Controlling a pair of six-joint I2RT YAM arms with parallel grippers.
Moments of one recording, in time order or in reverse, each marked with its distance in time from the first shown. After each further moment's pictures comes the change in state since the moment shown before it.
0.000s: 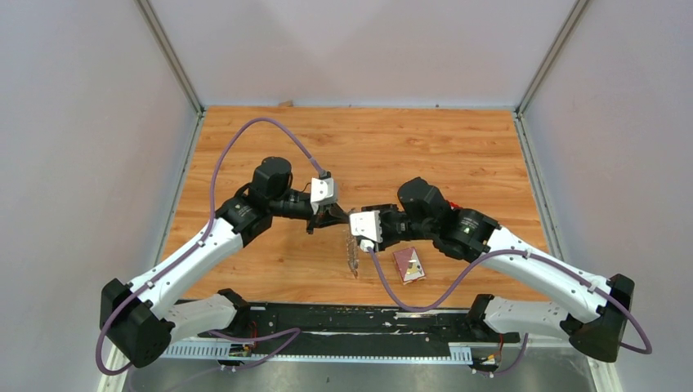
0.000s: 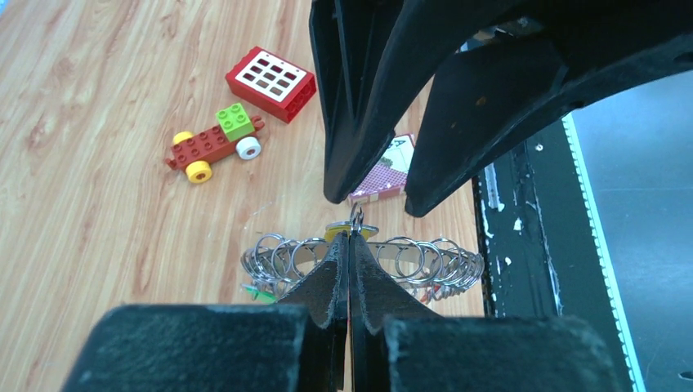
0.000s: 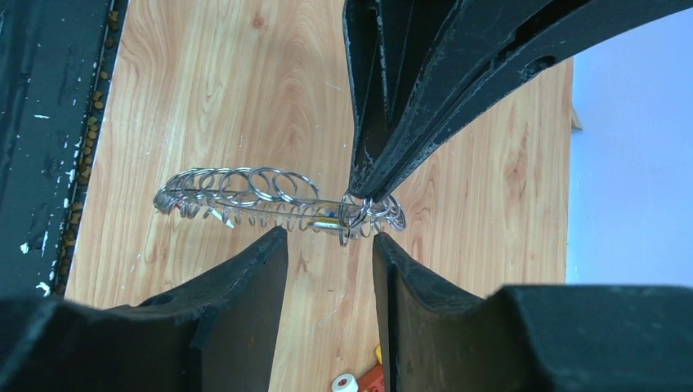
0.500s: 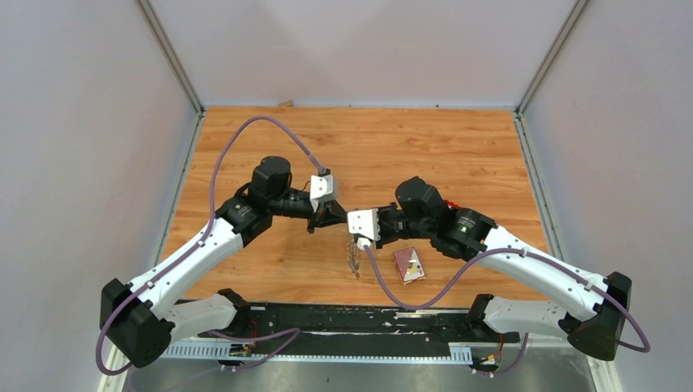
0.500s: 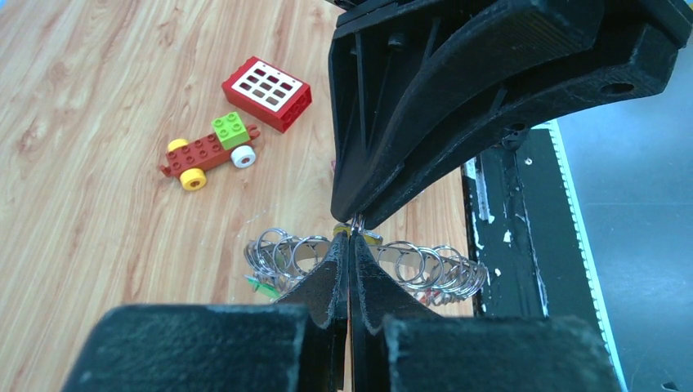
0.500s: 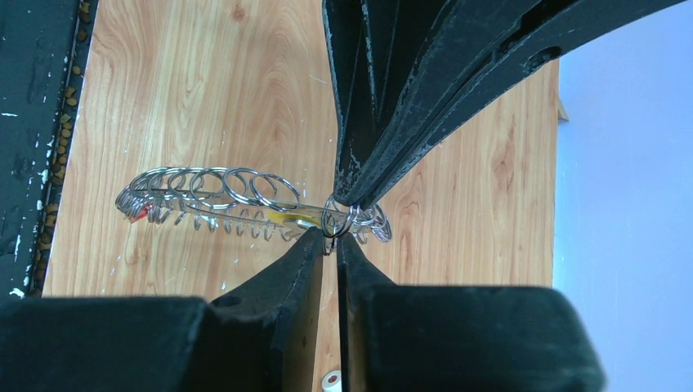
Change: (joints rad) left arm 0.000 0.001 0.000 0.040 0.014 -0.063; right arm 0.000 0.022 -0.001 0.029 0.039 -0.007
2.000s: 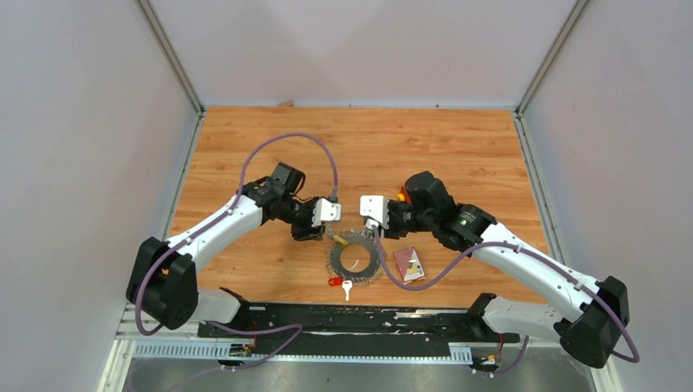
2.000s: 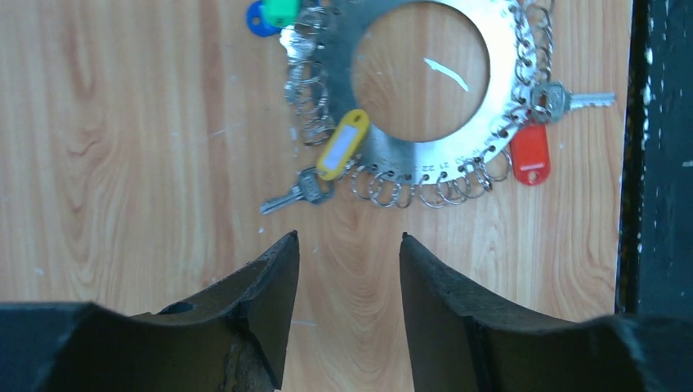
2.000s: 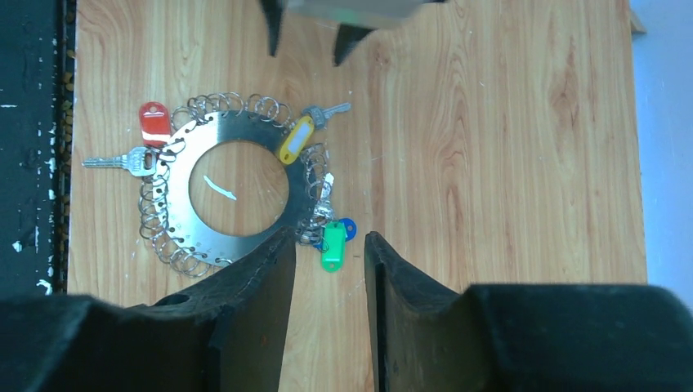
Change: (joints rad) left arm 0.145 0.255 0.021 -0.442 -0.222 0.646; right arm -0.149 0.002 -0.098 0.036 -0.099 0.087
